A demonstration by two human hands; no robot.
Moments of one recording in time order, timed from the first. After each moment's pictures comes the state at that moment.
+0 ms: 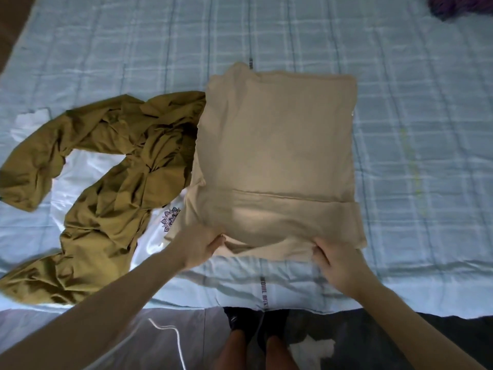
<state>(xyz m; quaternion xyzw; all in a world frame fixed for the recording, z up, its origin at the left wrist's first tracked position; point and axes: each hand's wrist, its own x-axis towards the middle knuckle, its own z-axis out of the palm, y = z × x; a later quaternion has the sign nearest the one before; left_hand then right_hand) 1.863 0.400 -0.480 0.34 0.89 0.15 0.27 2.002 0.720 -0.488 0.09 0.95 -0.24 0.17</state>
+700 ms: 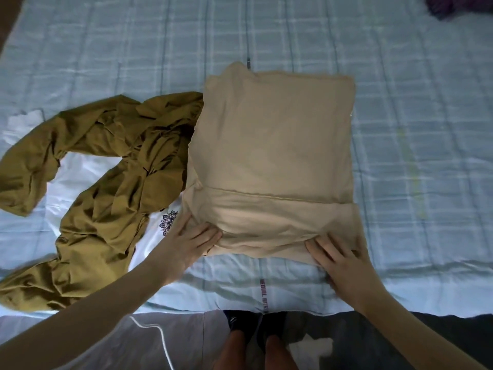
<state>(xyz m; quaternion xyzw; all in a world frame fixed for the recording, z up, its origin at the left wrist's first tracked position) 1.864 0.364 -0.479 0.53 0.82 -0.16 0.15 2.022 0.731 -0.489 -0.07 0.97 0.02 0.22</state>
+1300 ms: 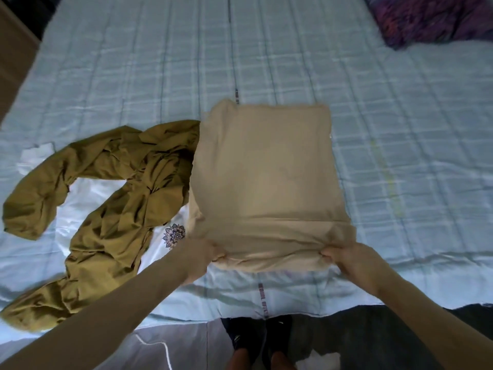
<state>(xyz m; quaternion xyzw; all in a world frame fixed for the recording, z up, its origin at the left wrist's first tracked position) 1.865 0.420 -0.421 0.41 0.85 -0.10 0.32 2.015 0.760 -0.439 -0.06 0.97 -0.12 0.18</state>
